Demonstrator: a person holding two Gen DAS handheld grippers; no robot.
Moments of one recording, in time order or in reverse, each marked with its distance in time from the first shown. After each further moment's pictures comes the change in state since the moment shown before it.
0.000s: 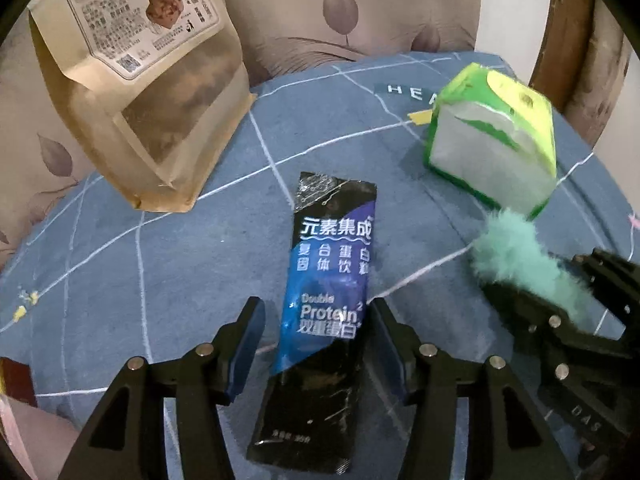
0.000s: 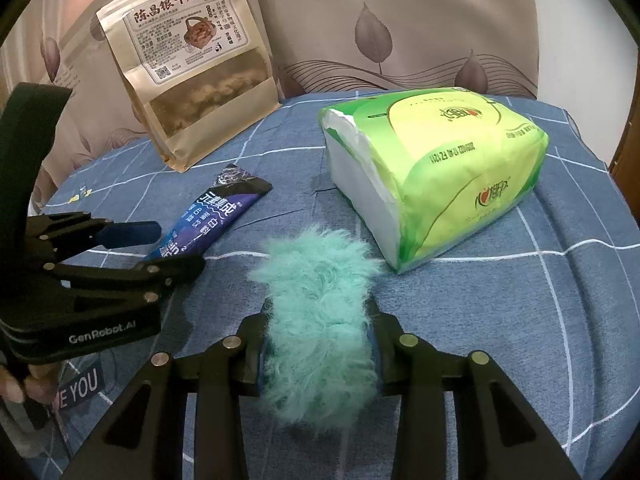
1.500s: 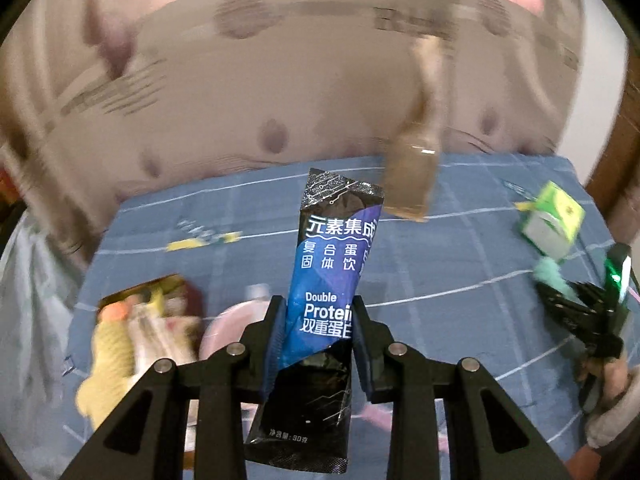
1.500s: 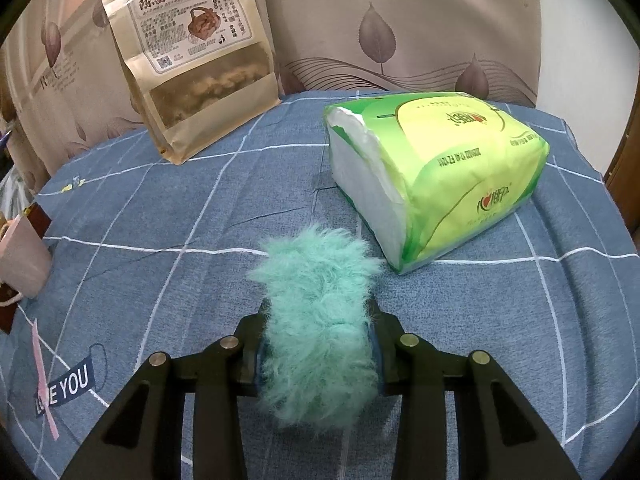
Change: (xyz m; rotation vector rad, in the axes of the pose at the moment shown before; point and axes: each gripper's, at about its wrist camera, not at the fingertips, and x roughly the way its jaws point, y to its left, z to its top) left arm -0.201 0.173 -0.085 -0.286 -0.127 0.240; right arm 0.001 0.001 -0.001 -0.043 0.007 -0.023
